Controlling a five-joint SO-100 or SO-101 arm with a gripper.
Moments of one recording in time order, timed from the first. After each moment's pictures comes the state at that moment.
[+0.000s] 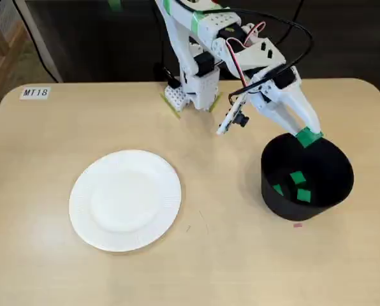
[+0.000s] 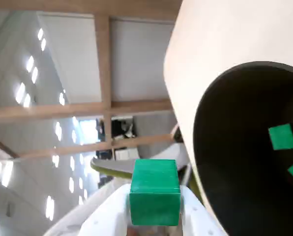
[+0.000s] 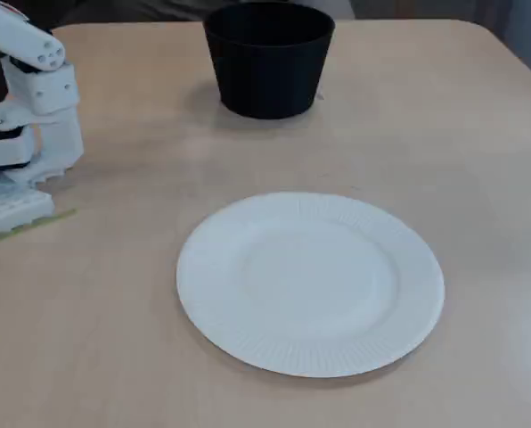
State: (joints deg) arm -37.2 139.5 143.3 12.2 -6.2
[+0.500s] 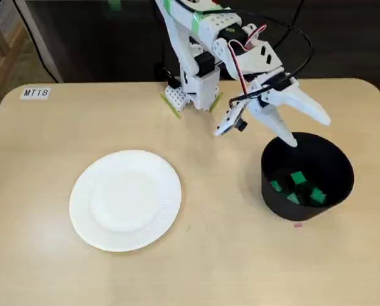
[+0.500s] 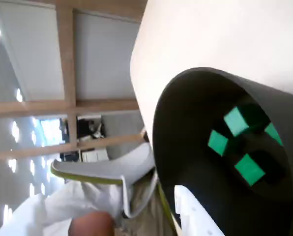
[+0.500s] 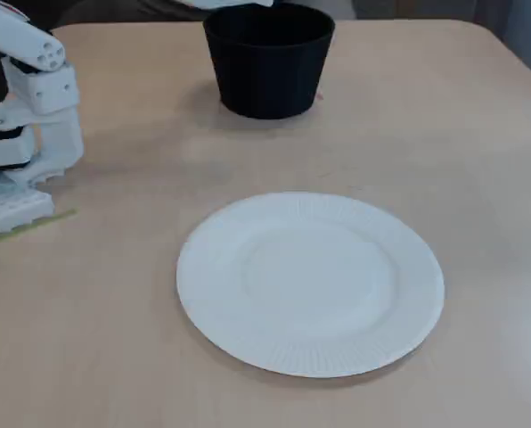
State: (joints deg) arm -35.2 140.3 143.2 20.8 -9.2
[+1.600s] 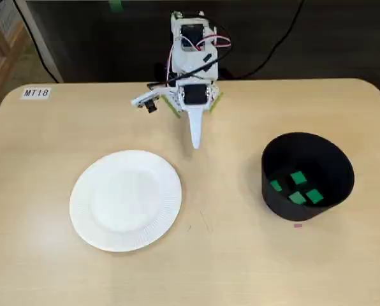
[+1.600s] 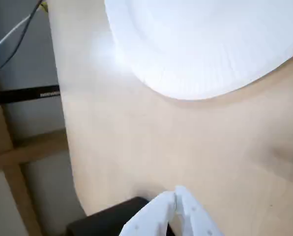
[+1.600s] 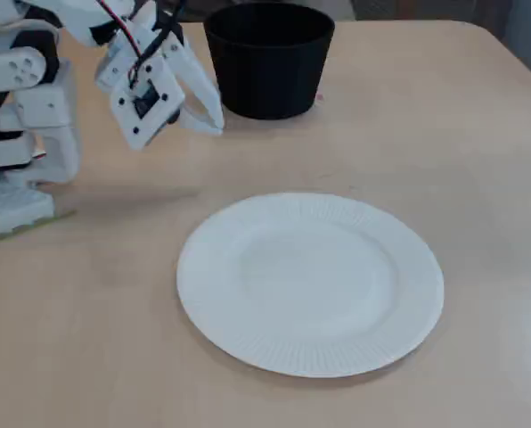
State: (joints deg) arm -1.1 186.1 168.1 61.6 -7.5
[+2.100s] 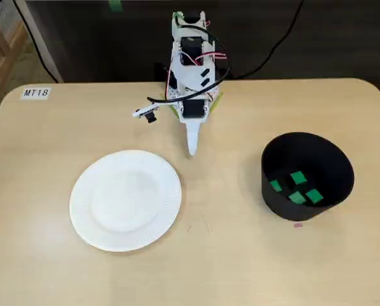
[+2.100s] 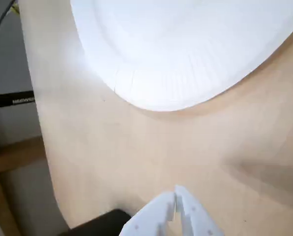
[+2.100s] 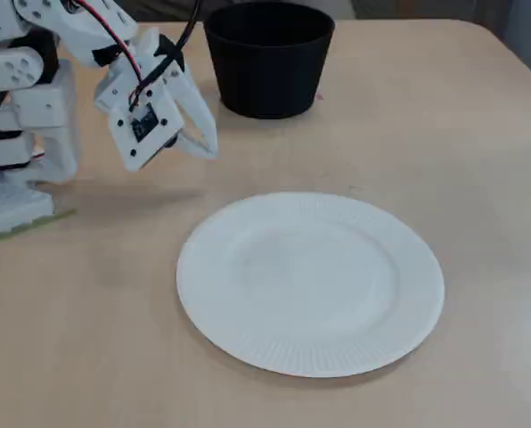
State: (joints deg) arm -0.1 186.1 171.4 60.7 -9.1
